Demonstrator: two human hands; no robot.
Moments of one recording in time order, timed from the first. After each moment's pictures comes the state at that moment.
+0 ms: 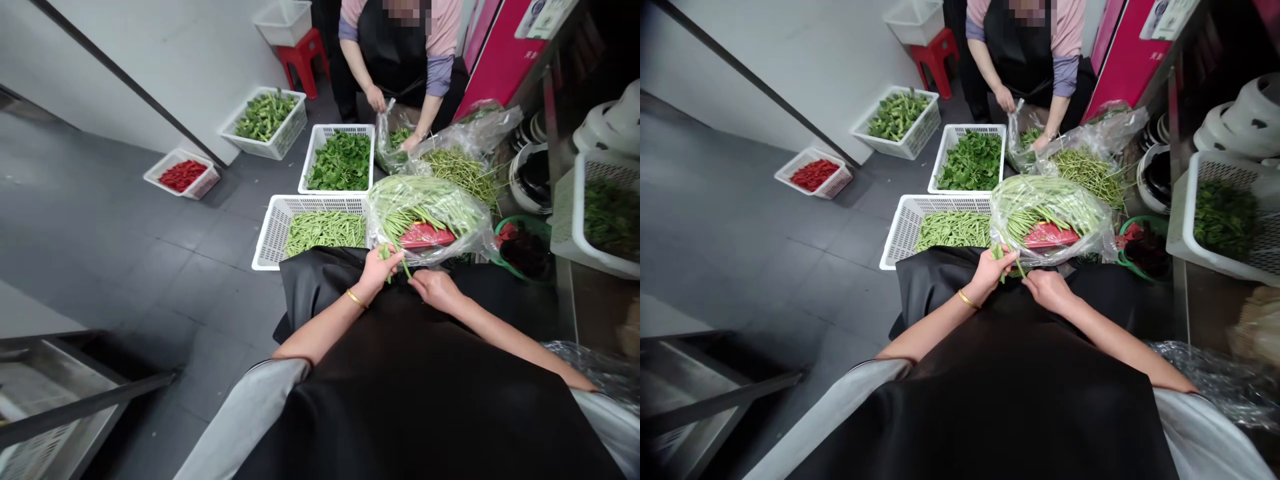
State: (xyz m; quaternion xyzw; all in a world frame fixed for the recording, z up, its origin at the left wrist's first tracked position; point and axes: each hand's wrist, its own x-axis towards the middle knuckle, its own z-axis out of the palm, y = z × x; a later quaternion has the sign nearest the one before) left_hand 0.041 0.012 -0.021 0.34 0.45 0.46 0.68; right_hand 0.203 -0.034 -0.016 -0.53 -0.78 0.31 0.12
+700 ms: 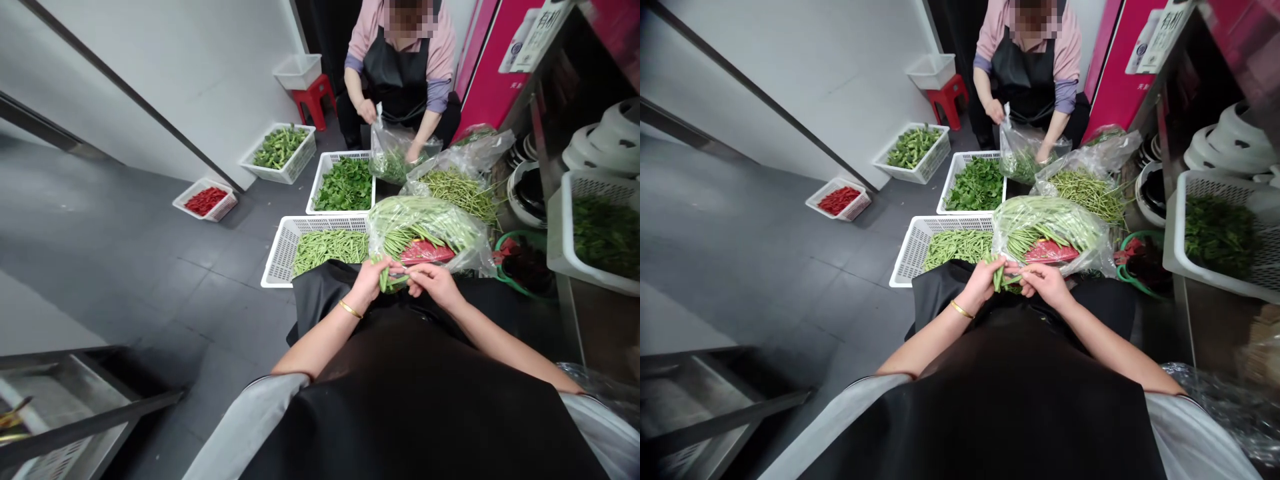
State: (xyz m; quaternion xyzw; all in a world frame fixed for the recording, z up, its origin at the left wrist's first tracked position) left_hand 0.037 0.033 0.002 0.28 0.45 0.42 0.74; right_hand 0.205 -0.002 0.010 -0.47 -0.52 0.56 0.44
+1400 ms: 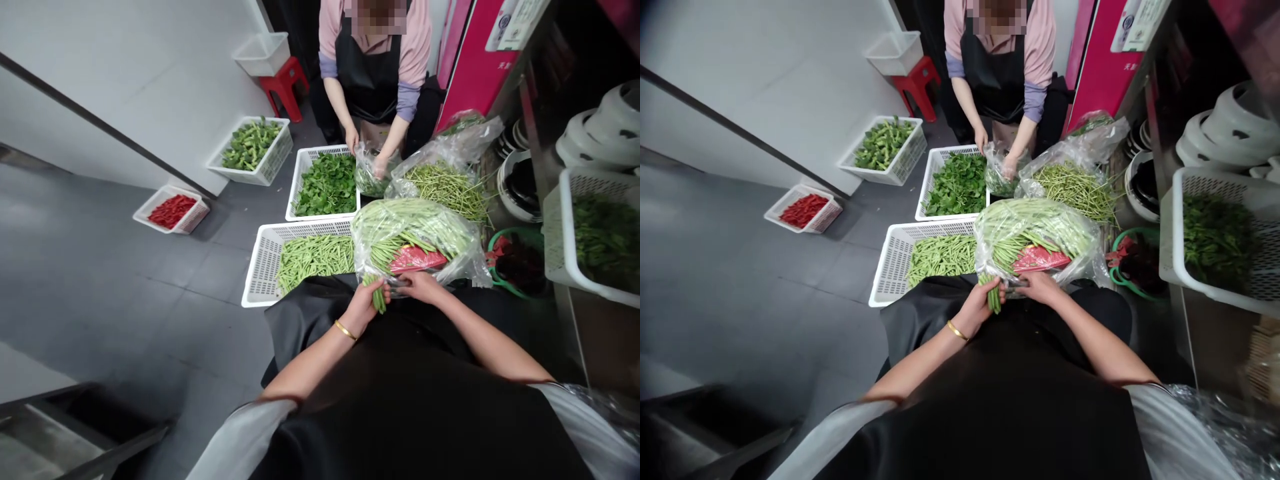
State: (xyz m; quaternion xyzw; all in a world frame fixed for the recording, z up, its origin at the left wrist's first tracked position) left_hand 0.054 0.052 -0.050 0.13 0.44 0.38 0.80; right_hand 0.242 0.073 -0.069 -0.60 -0.72 0.33 0.12
